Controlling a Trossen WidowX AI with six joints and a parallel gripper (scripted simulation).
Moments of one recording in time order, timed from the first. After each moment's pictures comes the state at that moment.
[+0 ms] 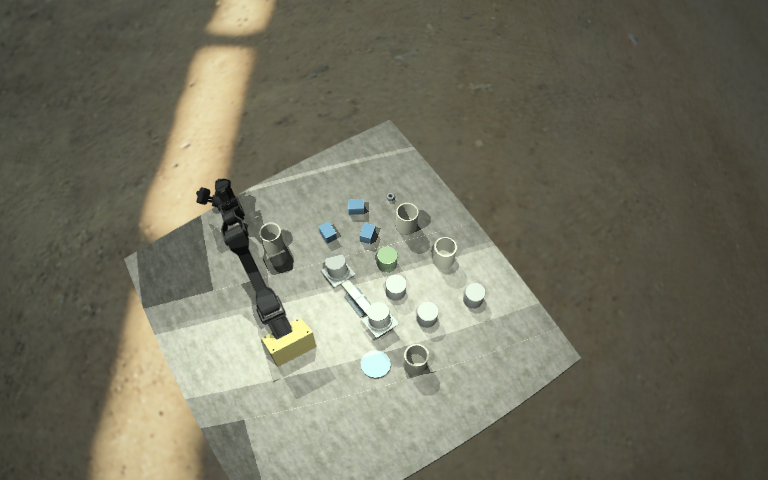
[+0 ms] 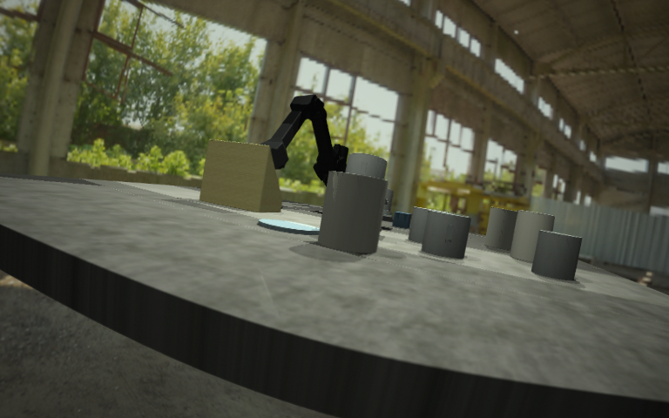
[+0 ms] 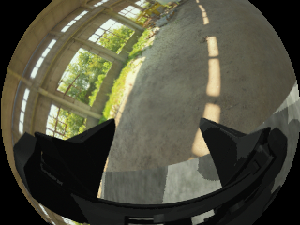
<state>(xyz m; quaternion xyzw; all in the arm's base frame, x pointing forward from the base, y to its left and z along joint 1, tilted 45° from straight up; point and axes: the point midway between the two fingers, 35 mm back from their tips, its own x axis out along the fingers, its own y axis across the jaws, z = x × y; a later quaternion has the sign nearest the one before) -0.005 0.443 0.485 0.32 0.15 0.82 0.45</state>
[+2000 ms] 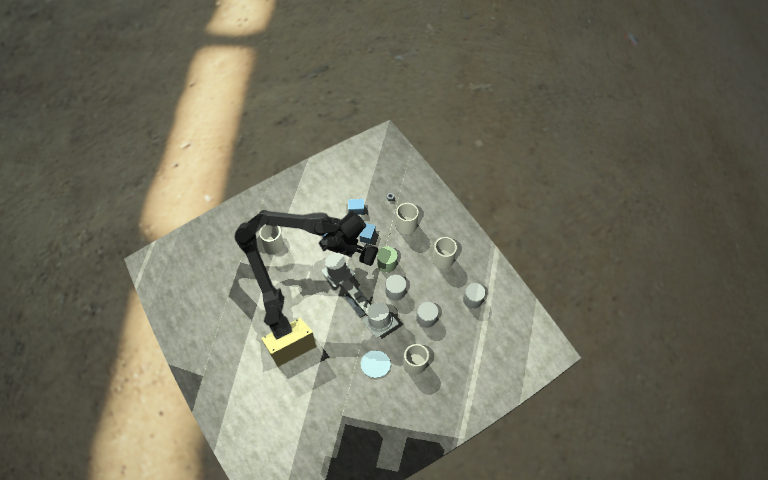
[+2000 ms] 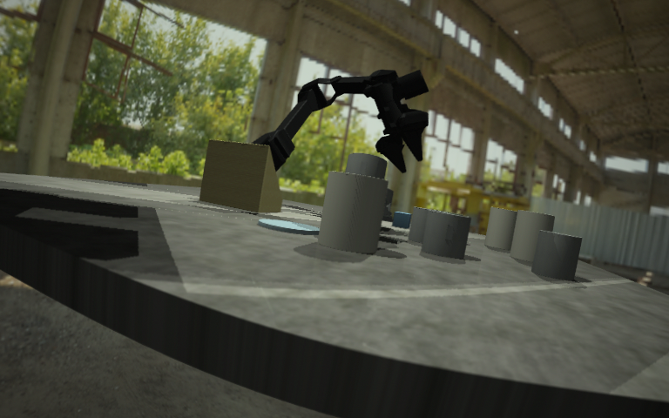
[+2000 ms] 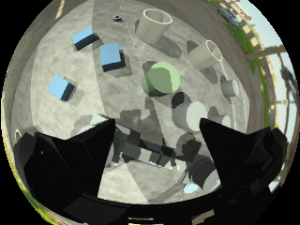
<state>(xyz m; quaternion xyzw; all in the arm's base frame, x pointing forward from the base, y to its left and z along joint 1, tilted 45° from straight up) 0.349 -0.024 0.145 0.08 0.41 0.30 0.86</state>
